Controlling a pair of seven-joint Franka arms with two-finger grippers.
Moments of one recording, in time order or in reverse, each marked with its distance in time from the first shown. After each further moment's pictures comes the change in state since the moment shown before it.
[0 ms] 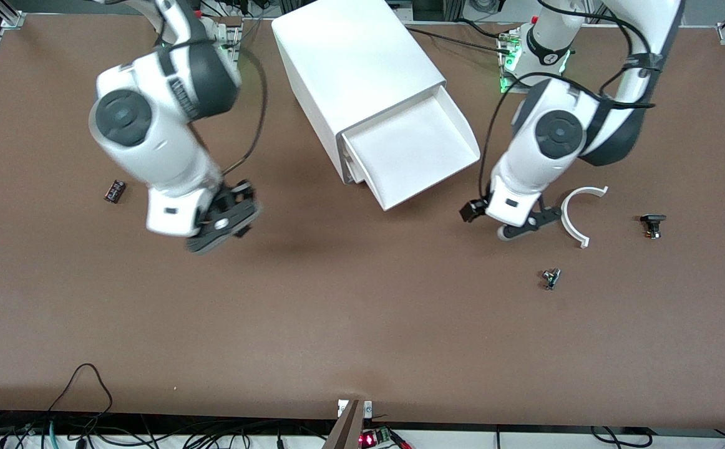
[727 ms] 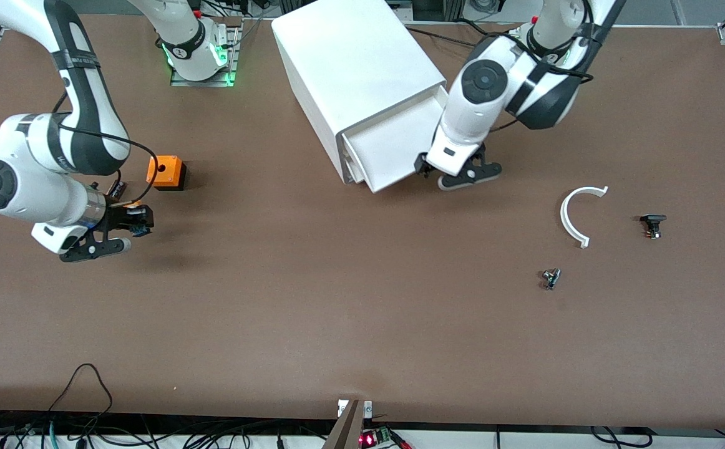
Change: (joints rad) left arm -0.003 -0.093 -0.211 -0.145 0.000 0.003 -0.030; right arm -0.313 -0.044 0.003 -0.398 0.000 0.232 -0.035
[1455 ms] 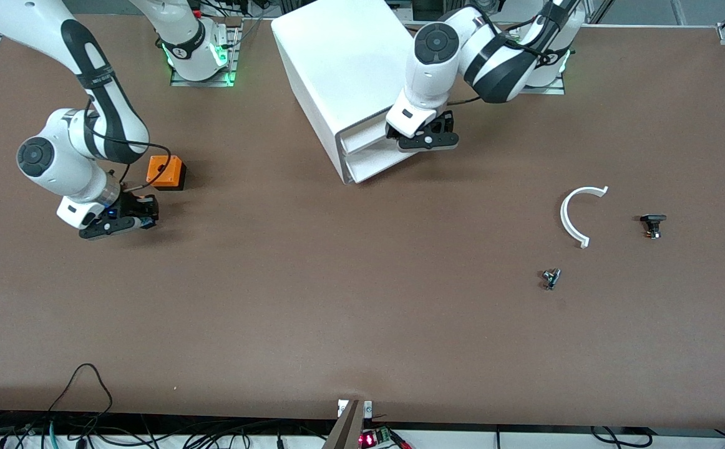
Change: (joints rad) left arm 0.002 -0.021 -0.152 -0.040 0.000 0.000 -0.001; right arm -0.125 -0.006 0.003 -0.331 0.000 0.447 -0.171
